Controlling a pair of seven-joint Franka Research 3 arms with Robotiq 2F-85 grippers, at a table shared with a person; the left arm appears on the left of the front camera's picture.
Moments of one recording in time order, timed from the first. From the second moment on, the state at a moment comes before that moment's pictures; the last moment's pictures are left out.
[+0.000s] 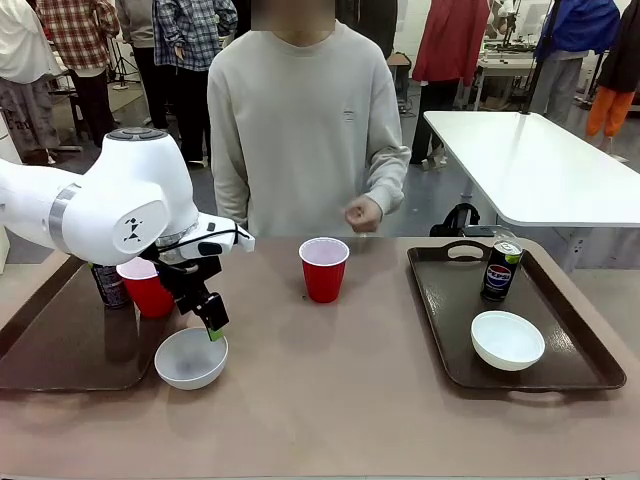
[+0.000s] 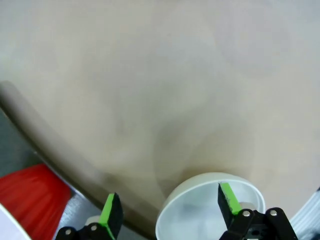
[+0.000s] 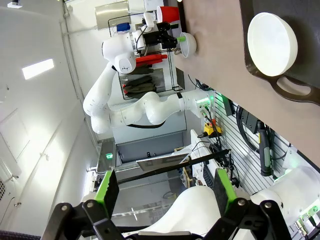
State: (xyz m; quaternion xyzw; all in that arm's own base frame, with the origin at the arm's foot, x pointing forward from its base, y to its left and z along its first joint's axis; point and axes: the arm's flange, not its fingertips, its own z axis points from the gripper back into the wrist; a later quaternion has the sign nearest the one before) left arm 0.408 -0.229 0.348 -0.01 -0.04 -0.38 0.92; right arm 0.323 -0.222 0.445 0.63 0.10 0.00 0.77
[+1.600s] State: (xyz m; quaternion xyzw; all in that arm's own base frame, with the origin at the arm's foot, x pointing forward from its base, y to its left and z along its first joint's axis) left arm 0.385 -0.215 0.373 -0.06 0.00 -0.34 0.94; right arm 0.323 -0.222 0.445 0.63 0.10 0.00 0.77
